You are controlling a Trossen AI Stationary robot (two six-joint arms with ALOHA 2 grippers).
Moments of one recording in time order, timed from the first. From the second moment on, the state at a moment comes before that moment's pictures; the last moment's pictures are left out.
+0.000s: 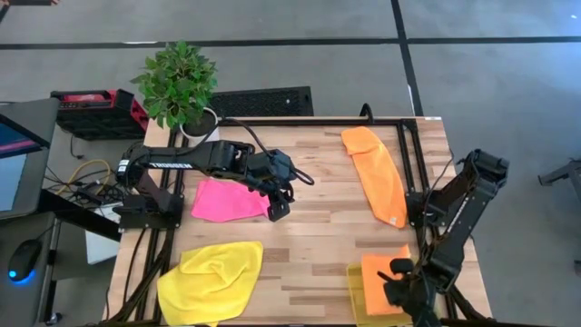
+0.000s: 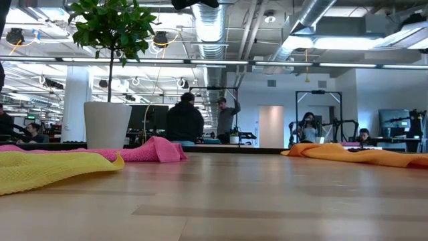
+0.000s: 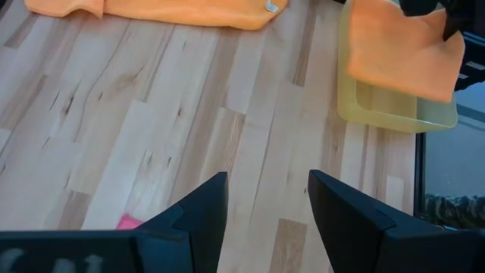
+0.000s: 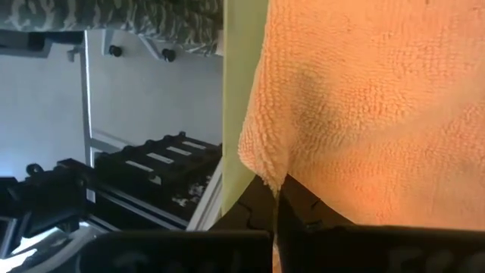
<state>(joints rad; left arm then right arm) -0.07 1.71 1.85 -1.03 -0.02 -0.36 1.05 1.49 1.05 -0.69 -0.21 0.91</state>
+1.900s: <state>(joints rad) -0.11 1.71 1.85 -0.98 0.13 -0.27 1.03 1.49 1.03 -0.66 -0.10 0.79</state>
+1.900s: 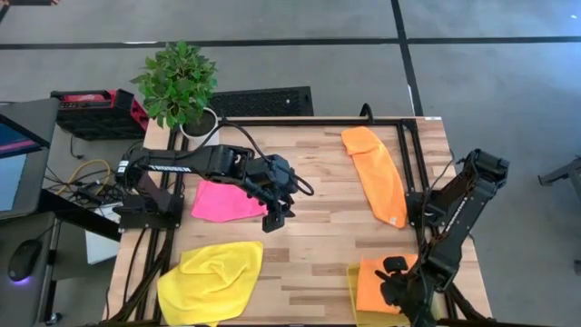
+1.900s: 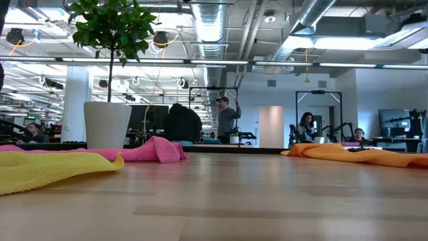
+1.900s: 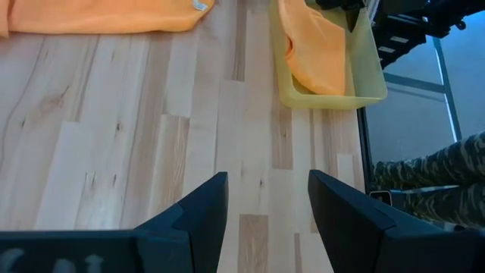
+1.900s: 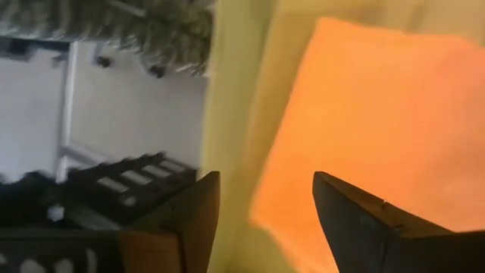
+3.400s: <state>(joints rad) -0.14 1.71 1.85 -1.17 0.00 -0.36 0.82 1.27 0.94 -0.69 0.13 0.87</state>
